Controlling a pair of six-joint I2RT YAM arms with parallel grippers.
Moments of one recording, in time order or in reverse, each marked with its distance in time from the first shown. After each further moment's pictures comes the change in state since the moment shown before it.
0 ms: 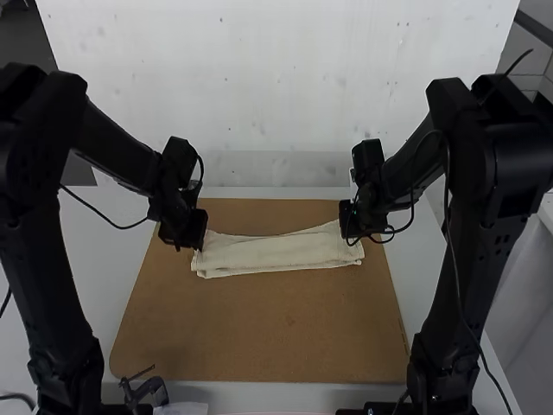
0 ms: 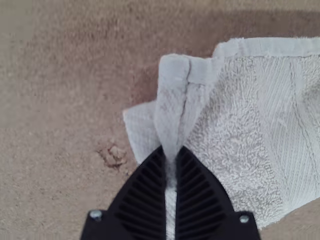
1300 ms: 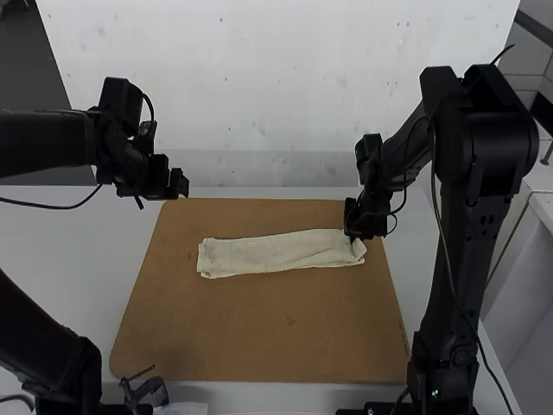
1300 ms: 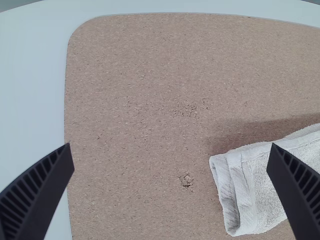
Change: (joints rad) left arm 0.191 -0.394 0.024 -0.151 0.062 0.010; right arm -0.059 0.133 0.197 -0.303 -0.064 0.171
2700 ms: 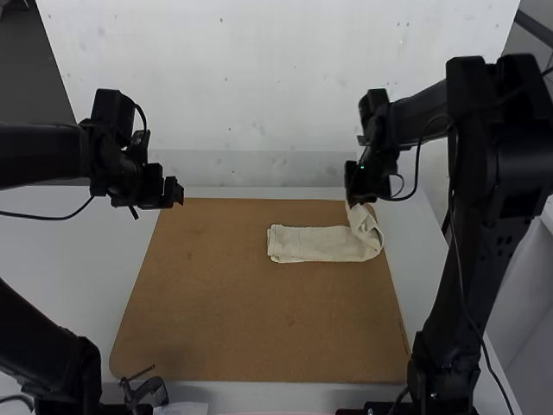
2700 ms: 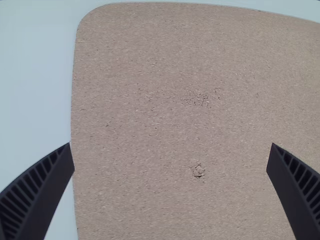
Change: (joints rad) left arm 0.042 -0.034 -0.072 0.040 0.022 0.010; right arm 0.011 -0.142 0.155 -0.221 -0.040 -0.109
